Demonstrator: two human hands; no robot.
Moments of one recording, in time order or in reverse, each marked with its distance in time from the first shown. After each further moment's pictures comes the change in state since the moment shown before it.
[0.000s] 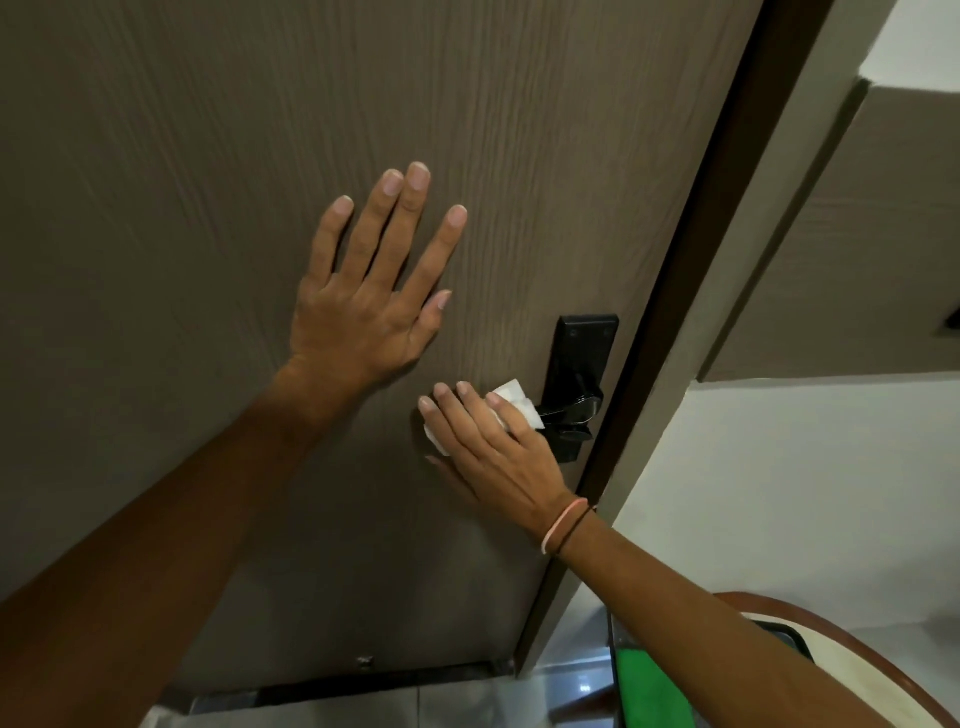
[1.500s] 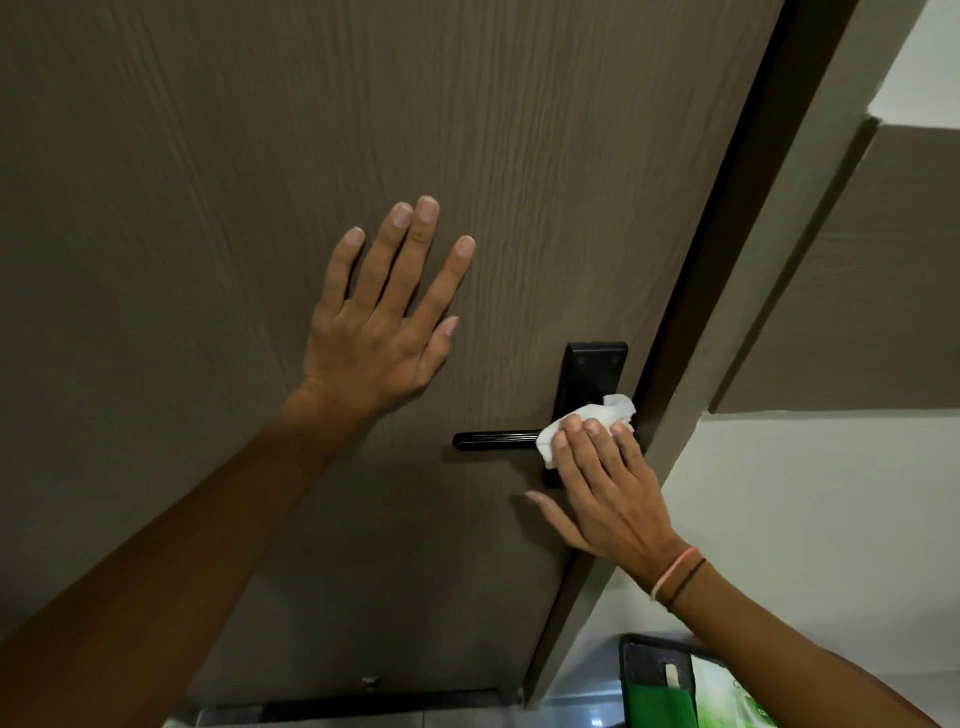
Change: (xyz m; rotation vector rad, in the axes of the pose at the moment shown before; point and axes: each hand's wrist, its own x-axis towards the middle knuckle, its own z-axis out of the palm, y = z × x) left_hand 0.003 0.002 -0.001 0.014 0.007 -0.001; right_hand -0.067 0.070 -0.021 0.025 -0.125 0.114
